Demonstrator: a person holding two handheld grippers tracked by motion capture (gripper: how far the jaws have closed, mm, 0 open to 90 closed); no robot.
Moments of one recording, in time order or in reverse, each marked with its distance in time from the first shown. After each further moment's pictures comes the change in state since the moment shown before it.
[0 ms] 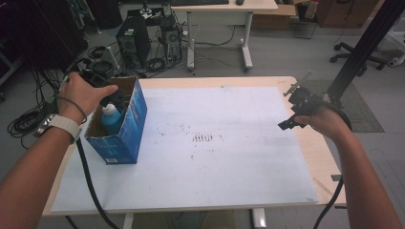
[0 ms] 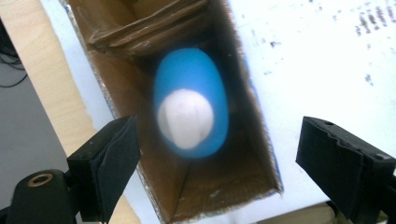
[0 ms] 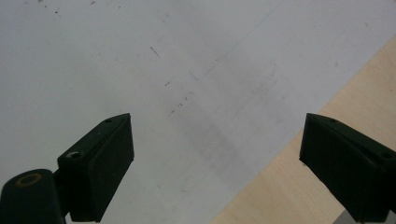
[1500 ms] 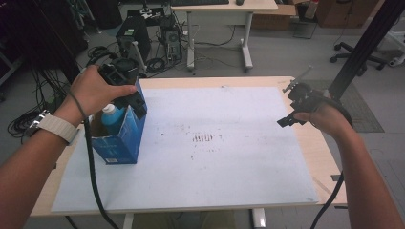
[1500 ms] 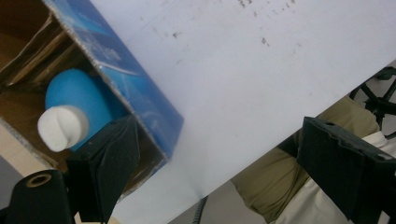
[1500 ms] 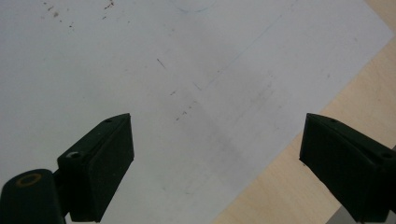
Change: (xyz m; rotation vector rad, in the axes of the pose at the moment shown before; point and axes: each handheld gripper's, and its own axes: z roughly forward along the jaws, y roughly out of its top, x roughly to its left) left arm -0.076 -0.001 -0.041 0.040 -0.136 0.278; right arm 0.007 0.011 -0.016 -0.016 -0.009 -0.007
